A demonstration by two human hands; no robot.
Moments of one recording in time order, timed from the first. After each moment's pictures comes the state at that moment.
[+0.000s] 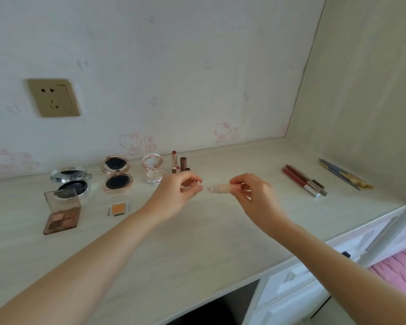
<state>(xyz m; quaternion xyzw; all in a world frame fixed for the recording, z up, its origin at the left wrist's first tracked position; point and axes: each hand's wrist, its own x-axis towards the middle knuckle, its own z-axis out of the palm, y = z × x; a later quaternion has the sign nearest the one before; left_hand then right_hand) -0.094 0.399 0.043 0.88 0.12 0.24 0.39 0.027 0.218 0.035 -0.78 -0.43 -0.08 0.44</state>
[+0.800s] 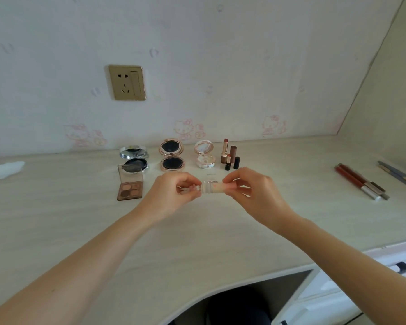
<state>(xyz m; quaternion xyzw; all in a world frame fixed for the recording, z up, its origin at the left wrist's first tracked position) -0.214 0.438 0.041 0.86 0.21 0.26 0.39 -0.060 0.283 0.044 -0.70 -0.53 0.06 0.47</state>
